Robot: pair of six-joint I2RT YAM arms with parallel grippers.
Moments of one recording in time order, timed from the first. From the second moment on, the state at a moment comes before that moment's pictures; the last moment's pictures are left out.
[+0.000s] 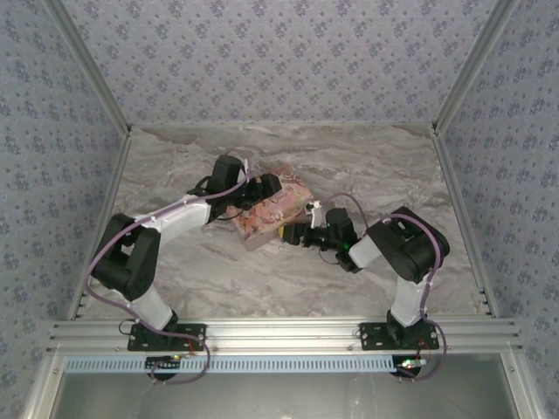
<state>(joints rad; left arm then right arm) -0.51 1.66 1.03 0.00 0.40 -0.88 0.58 1.84 0.49 1.02 -0.53 0.70</state>
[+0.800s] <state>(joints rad) -0.51 1.66 1.03 0.00 0.40 -0.88 0.58 1.85 0.48 1.05 -0.56 0.71</state>
